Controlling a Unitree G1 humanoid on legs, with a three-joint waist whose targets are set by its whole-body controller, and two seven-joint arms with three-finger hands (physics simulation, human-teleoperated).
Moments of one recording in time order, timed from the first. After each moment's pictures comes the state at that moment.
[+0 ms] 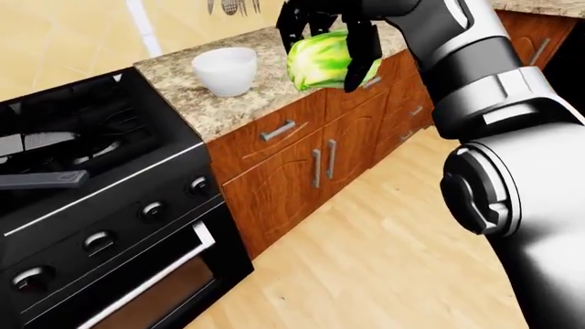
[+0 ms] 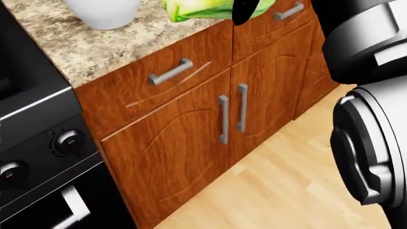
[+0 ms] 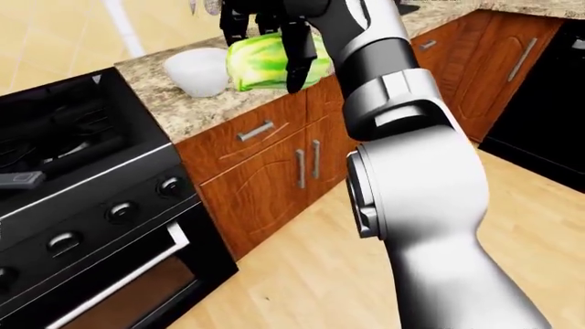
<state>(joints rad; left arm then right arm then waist) -0.31 0.62 0.65 -0.44 -0.62 0.33 0.06 -1.76 -0.28 0.02 1.27 -0.91 -0.40 0.73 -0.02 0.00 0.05</state>
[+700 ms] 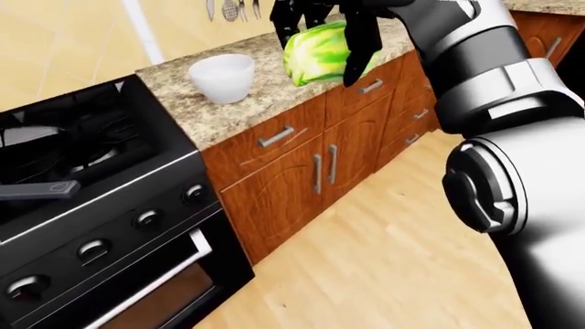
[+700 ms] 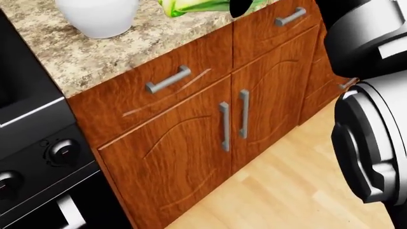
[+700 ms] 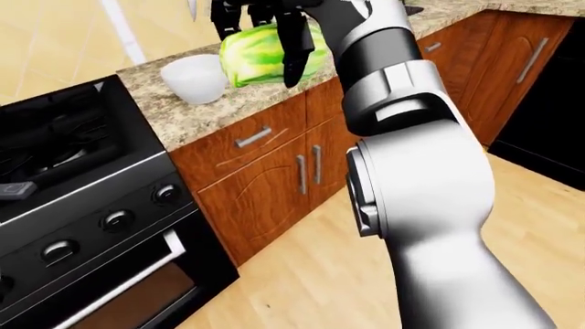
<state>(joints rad) -0.31 0.64 0.68 -0.46 -0.63 0.34 0.08 -1.79 -0.28 0.02 1.27 -0.91 -0.44 0.74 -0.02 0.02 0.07</state>
